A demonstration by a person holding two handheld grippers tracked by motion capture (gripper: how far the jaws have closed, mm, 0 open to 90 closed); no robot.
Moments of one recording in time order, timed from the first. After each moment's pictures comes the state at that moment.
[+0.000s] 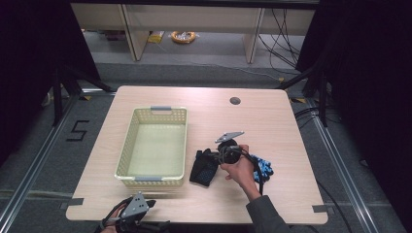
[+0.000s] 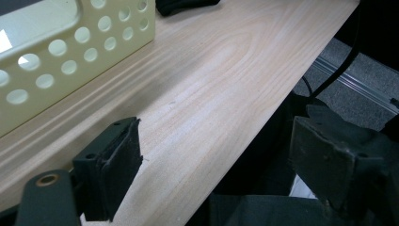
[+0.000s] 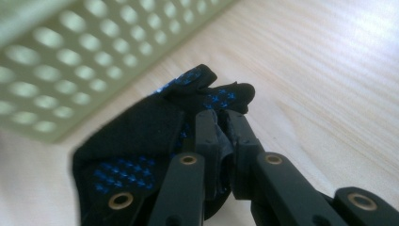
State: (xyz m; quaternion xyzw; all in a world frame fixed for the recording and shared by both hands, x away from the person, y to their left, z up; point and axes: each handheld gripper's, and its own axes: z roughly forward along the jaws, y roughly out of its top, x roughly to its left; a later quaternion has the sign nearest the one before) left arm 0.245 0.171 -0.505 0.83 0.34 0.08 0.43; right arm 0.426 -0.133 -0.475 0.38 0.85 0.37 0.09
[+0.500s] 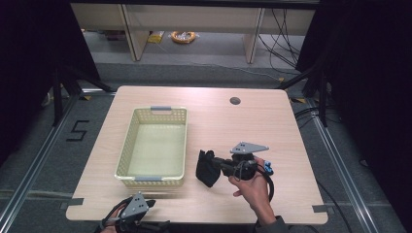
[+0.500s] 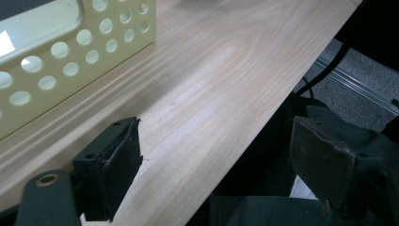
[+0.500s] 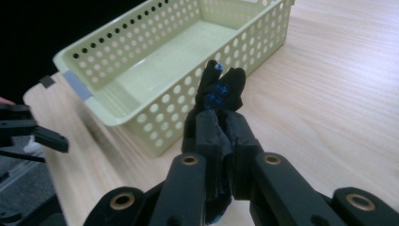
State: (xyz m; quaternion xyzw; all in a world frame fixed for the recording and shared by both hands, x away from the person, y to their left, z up) left arm 0.246 0.173 -0.504 0.84 0.33 0.09 0.42; right arm 0.352 -0.156 -0.429 0.38 0.79 0.48 0.07
